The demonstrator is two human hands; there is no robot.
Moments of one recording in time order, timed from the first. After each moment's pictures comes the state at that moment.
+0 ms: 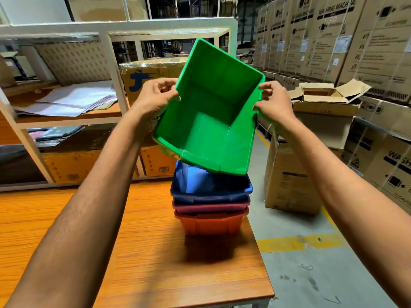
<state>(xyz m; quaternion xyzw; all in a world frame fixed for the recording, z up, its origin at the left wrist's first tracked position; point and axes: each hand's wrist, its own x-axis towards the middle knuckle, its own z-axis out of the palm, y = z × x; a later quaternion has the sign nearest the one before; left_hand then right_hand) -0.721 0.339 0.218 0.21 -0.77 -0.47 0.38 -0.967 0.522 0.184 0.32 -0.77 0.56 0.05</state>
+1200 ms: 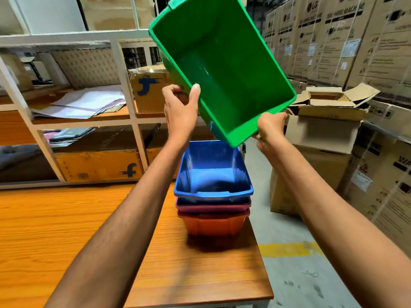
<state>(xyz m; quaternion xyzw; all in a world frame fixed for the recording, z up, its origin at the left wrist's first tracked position) -0.758 0.400 0.185 0.26 -0.67 -0.40 0.57 -0.915 0.512 0.163 0.09 -0.58 0.80 -0.10</state>
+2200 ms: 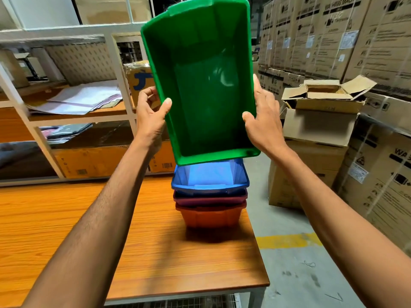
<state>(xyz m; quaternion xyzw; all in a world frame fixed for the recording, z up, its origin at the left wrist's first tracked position) -0.712 0.354 0.160 0.19 -0.66 -0.50 0.53 -0.883 0.560 0.155 0.42 -0.75 0.48 0.16</state>
